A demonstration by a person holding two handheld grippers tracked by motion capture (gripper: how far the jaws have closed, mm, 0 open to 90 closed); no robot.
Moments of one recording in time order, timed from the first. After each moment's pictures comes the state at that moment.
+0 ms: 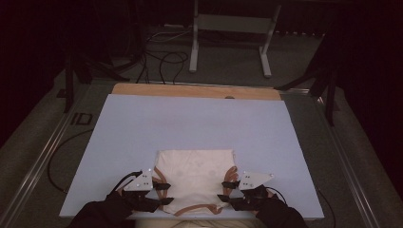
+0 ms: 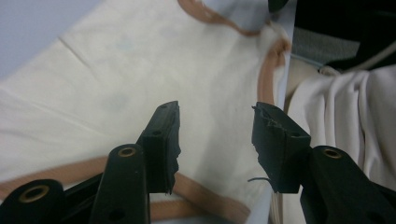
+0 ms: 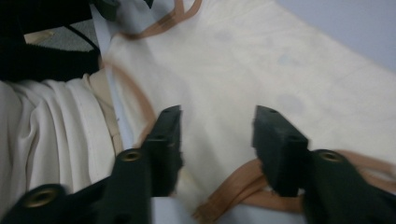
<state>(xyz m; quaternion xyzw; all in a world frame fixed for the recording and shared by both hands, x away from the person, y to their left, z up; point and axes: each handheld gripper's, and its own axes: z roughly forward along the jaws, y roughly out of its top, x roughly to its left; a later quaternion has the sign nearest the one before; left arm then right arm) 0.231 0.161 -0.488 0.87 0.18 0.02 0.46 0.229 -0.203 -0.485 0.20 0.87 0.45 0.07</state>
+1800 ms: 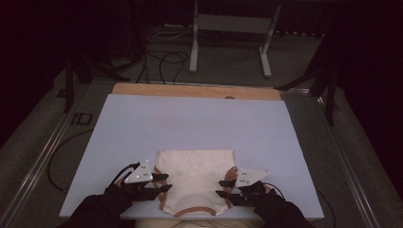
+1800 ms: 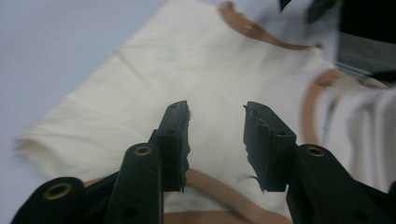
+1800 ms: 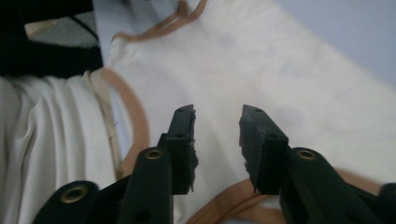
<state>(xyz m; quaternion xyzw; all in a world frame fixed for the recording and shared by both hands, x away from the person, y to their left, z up) 0.254 0.166 -0.479 0.87 0.22 0.08 0.44 0.239 -0.197 -0.477 0.19 0.88 0.44 0.07</state>
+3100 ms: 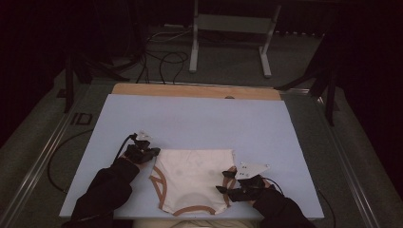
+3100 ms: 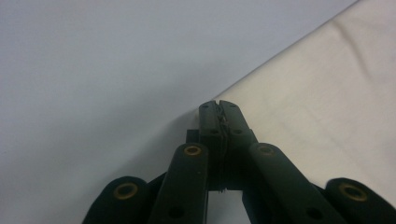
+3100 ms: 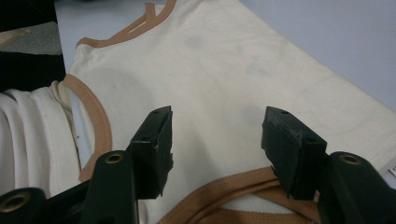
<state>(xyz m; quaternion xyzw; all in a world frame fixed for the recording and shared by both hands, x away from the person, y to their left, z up) 0.352 0.176 -0.516 0.83 0.43 0.11 0.33 0.251 -0.198 -0.485 0.22 0.87 0.43 0.09</state>
